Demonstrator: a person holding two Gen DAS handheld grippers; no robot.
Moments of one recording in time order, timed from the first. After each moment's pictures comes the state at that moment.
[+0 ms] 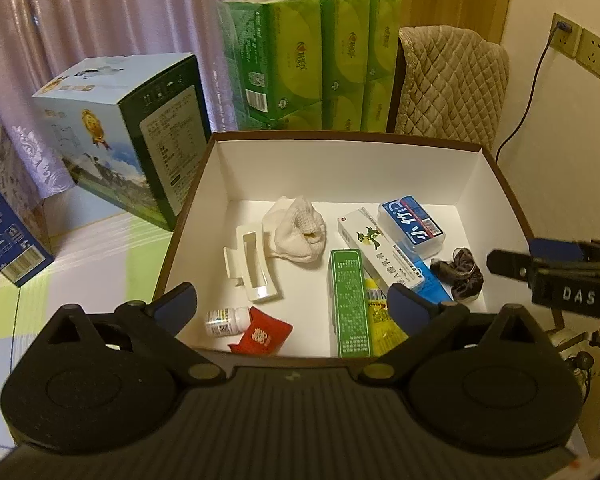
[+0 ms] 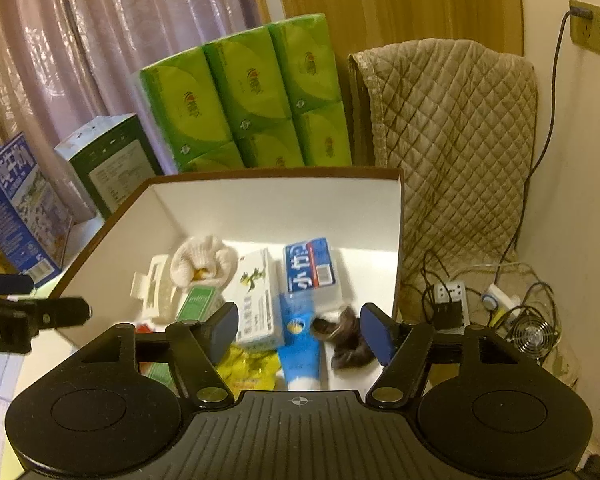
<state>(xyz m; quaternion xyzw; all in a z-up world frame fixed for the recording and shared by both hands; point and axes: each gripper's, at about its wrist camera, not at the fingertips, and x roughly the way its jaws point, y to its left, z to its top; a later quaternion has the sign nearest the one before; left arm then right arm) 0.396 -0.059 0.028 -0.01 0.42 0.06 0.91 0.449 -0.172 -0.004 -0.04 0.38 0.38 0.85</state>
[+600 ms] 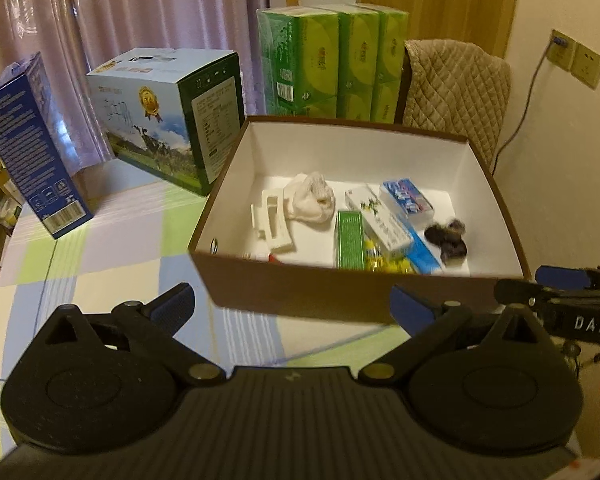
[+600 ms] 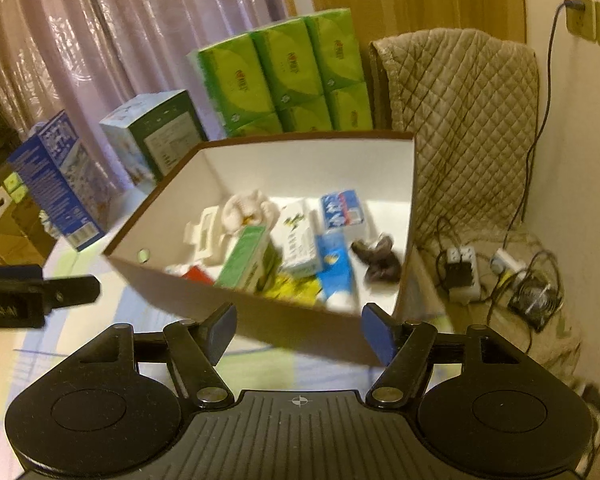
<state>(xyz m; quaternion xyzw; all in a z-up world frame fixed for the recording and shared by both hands) 0.303 -0.067 0.050 -0.02 0.41 0.09 0.91 0.367 -0.213 0.019 -0.04 0.40 0.40 0.82</state>
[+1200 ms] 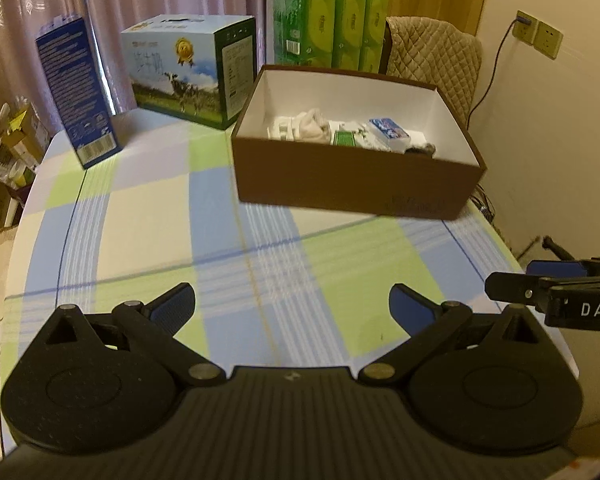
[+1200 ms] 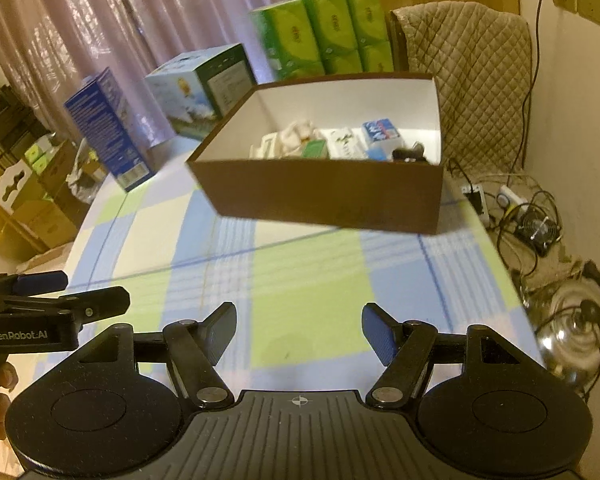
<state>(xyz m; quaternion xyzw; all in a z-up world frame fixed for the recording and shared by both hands) 0.146 -0.053 0.050 -0.04 0.42 0.07 0.90 0.212 -0.243 0.035 -0.04 0.44 0.39 0.81</state>
